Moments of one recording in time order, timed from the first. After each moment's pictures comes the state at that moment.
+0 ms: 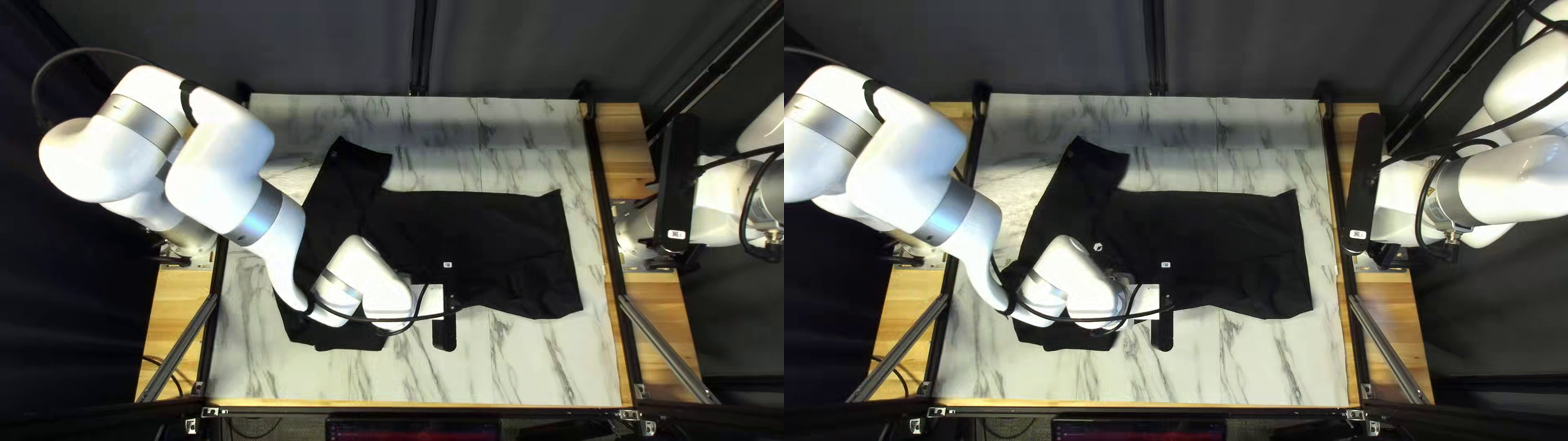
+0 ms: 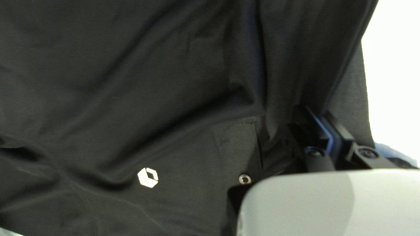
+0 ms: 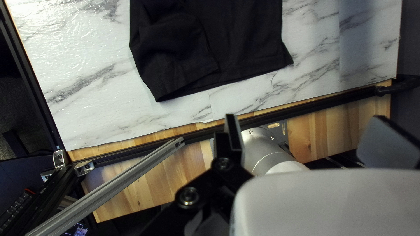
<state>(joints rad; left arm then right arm) -0.37 0.32 -1.10 0.29 0.76 -0.62 0.83 -0.97 -0.75 -0.31 1.75 0.93</state>
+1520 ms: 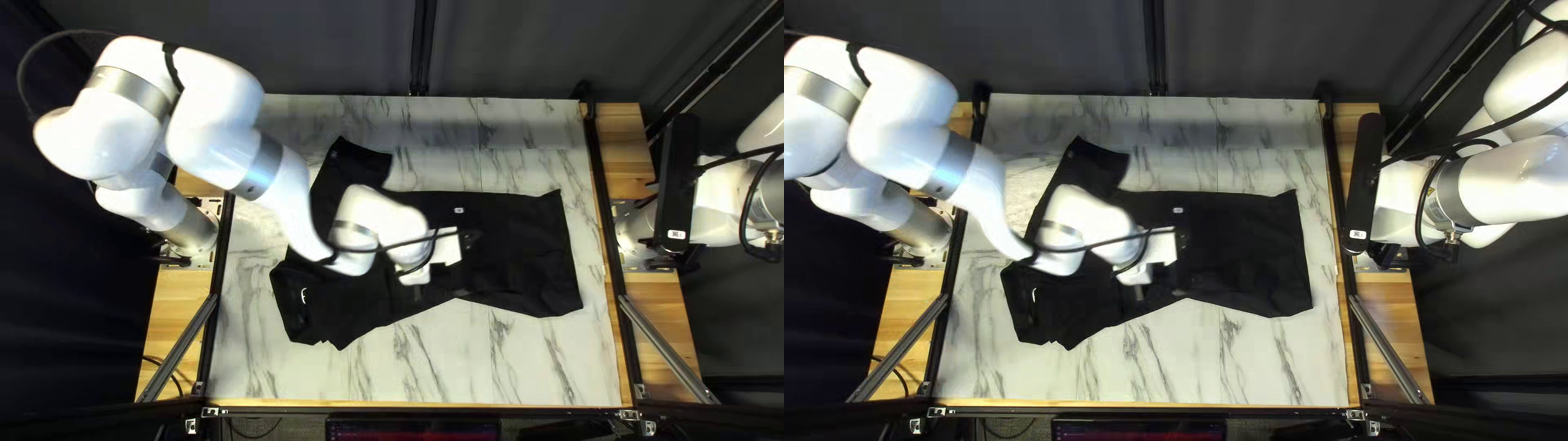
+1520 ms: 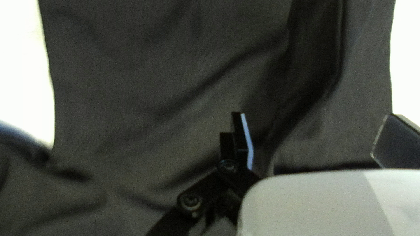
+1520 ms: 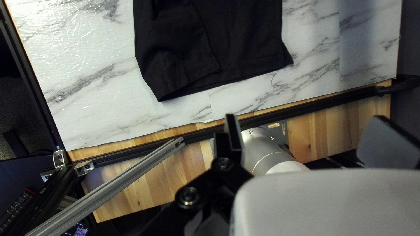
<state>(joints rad) -0.14 0.48 -1.28 -0.11 0.61 -0.12 0.83 -0.97 -0.75 -0.31 1.75 0.93</state>
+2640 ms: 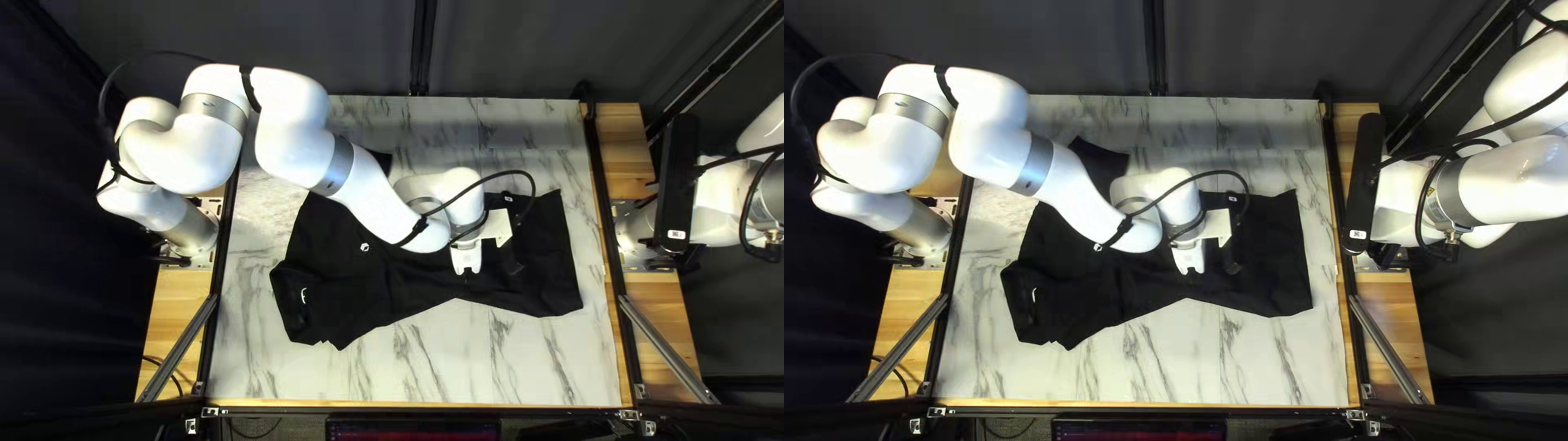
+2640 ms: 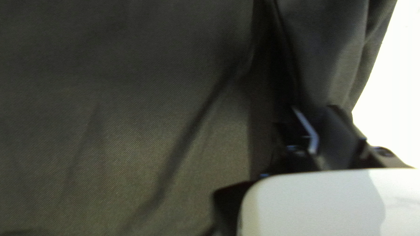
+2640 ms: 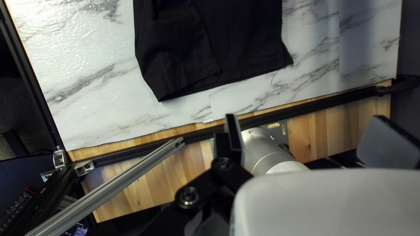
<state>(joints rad) -0.06 0.63 -1.48 -0.41 0.67 0.18 0.83 -0.97 -0.75 -0.31 1.75 0.93</state>
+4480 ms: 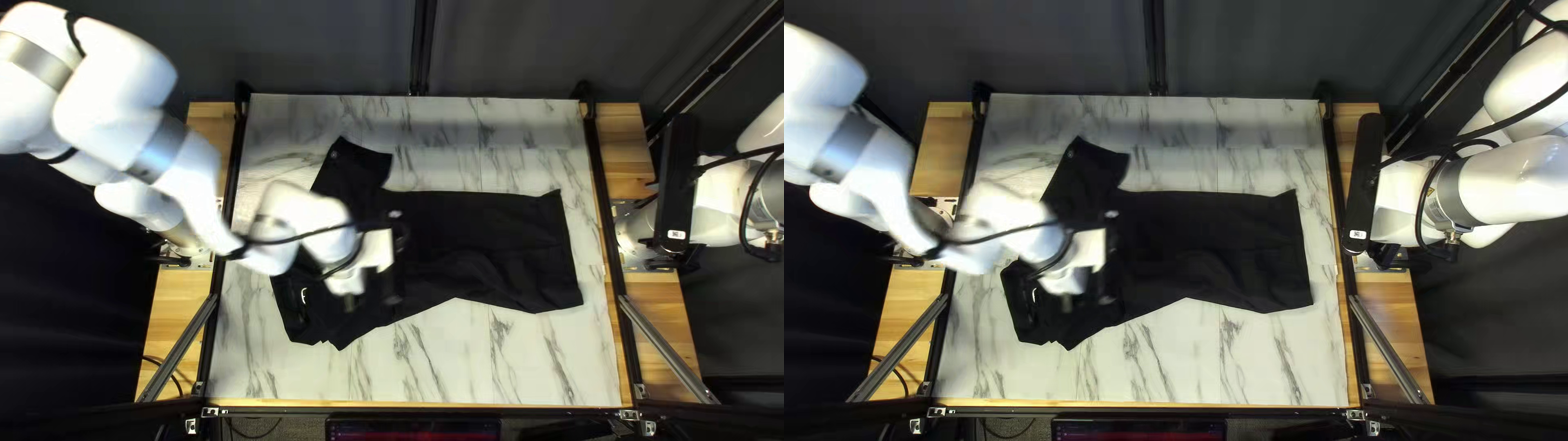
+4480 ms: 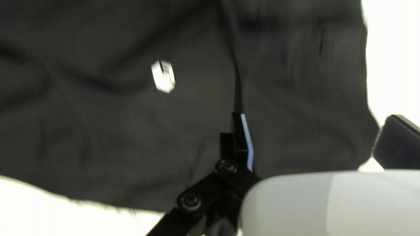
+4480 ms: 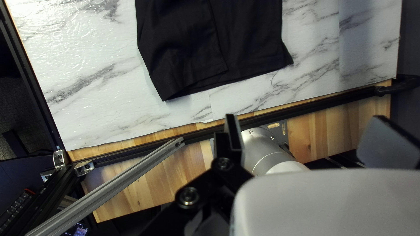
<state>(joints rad) -0.49 -0.20 -0.55 -0.01 0.75 -0.55 0.83 -0.97 -0.75 -0.31 1.75 0.93</state>
